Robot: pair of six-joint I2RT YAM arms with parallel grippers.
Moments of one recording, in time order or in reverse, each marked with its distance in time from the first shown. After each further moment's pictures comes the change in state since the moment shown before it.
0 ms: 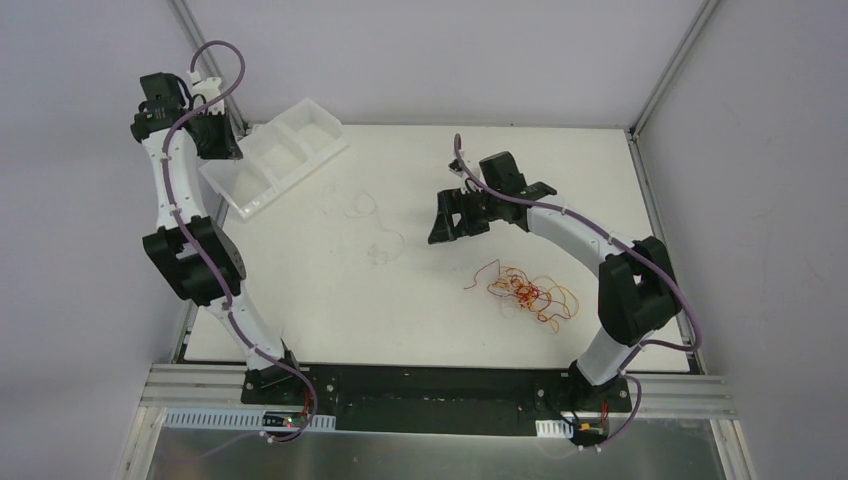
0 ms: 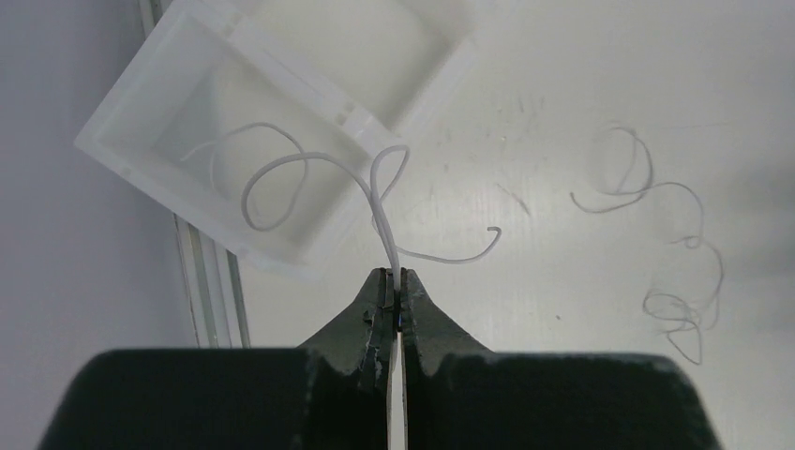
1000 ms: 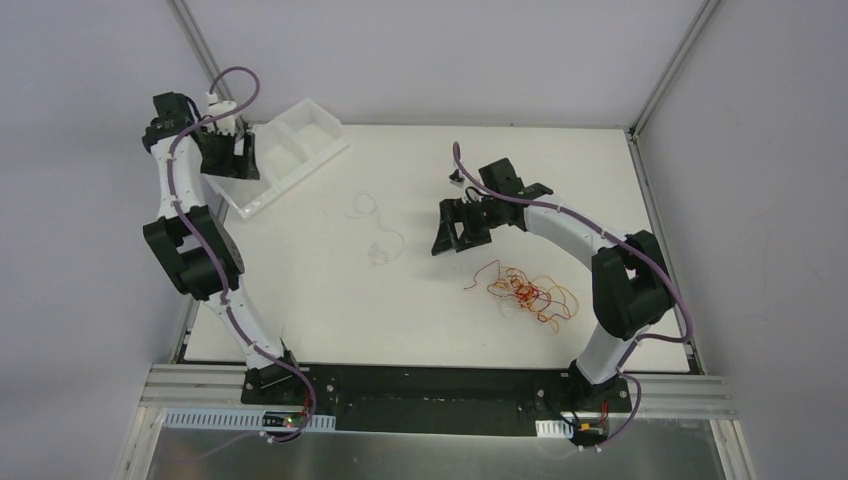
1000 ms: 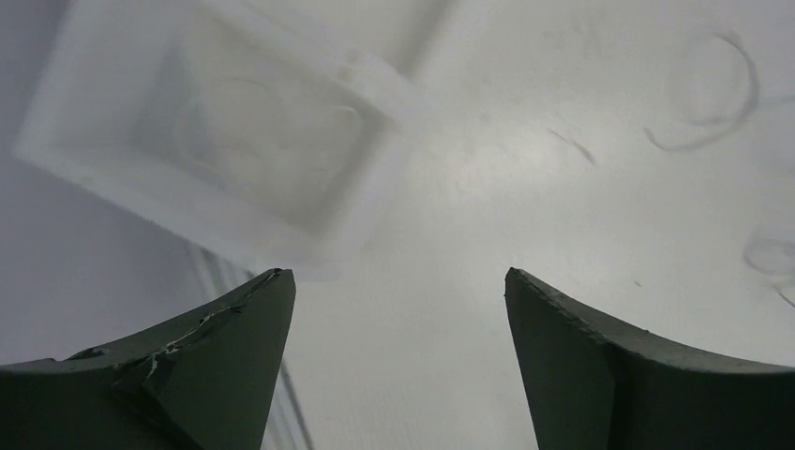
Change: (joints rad) left arm 0.055 0.160 -0.015 0.036 -0.038 0.197; right arm -0.021 0.040 -0.017 -0.092 -0.068 -0.007
